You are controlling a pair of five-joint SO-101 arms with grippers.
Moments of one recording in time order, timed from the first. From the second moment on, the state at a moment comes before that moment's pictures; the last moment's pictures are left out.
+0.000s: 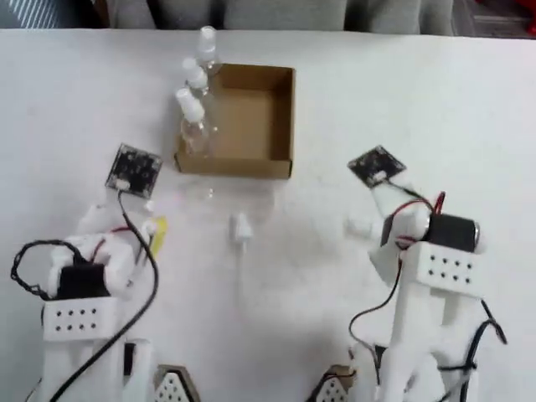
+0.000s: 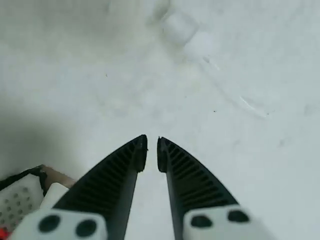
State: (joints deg) left arm -10.5 -60.3 66.3 55.1 -17.5; right arm 9.7 -38.6 38.5 87.0 43.5
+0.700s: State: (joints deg) left arm -8.0 -26.6 59.6 48.8 -3.2; right arm 9.4 -35.2 38.5 87.0 40.0
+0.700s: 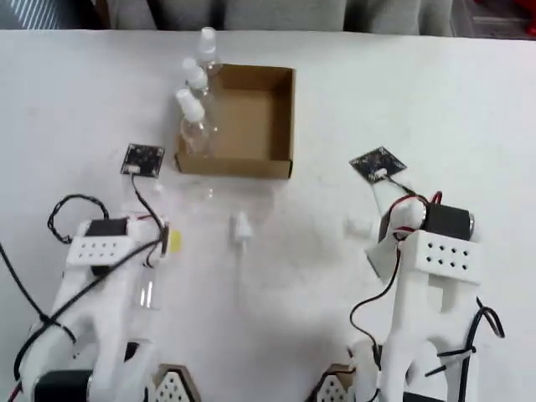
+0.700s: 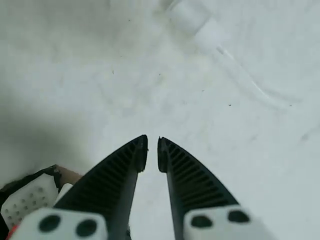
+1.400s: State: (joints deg) left arm -9.3 -31.9 47.6 67.6 3.6; right arm -3.8 -35.2 38.5 85.5 27.8
